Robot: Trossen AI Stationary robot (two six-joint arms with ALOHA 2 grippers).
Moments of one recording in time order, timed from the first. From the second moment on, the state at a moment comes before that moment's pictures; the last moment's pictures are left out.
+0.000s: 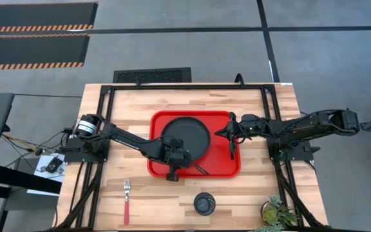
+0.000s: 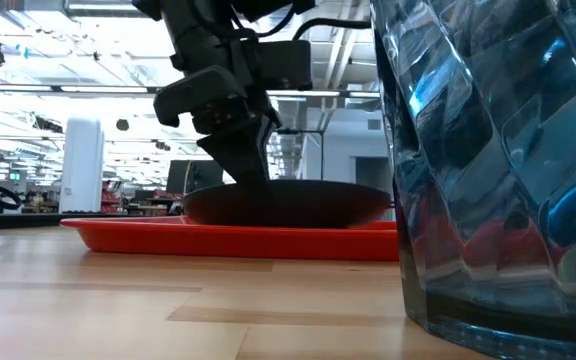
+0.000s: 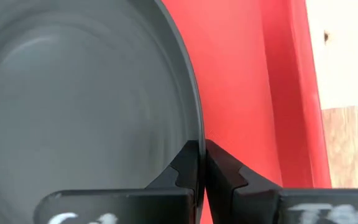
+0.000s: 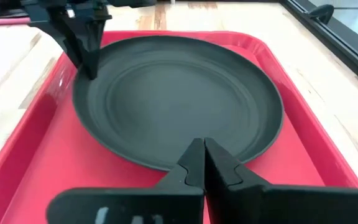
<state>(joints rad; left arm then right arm) -0.22 1.90 1.29 -0.57 -0.18 -0.06 -0.16 1.10 0.31 0.38 -0.06 -0.06</state>
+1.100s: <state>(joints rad) -0.21 1.90 1.29 -0.51 -0.11 -0.12 -0.15 1.10 0.31 0.38 -0.06 -0.06</state>
